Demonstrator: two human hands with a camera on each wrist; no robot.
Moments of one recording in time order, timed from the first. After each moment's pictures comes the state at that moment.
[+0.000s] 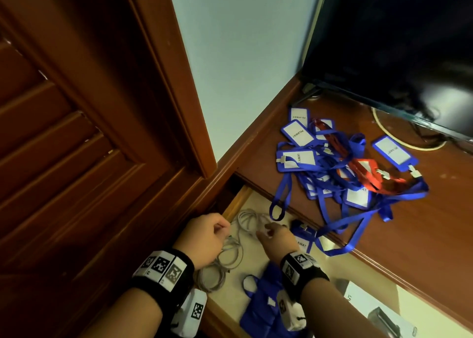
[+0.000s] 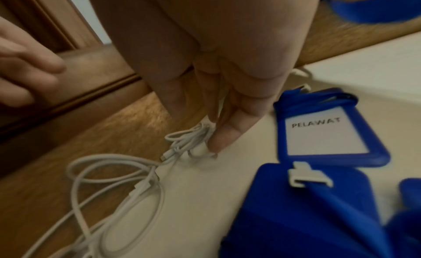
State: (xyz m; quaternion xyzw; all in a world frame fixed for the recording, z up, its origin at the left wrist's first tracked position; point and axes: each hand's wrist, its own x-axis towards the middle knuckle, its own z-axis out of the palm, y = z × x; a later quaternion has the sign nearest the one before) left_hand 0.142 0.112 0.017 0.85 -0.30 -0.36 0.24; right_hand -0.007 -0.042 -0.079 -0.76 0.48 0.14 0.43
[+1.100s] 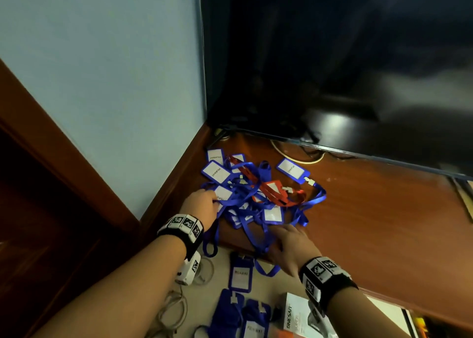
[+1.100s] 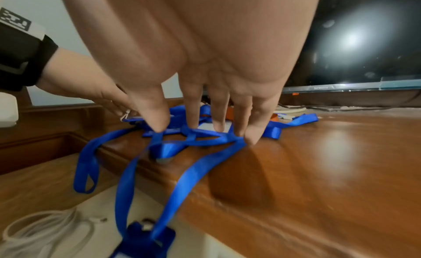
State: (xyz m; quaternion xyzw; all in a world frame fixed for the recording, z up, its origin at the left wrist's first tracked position) left_hand 0.126 -0.105 0.041 0.83 -0.53 -0.14 0.13; right_hand -0.143 -0.143 0.029 -0.83 0.49 0.08 0.25
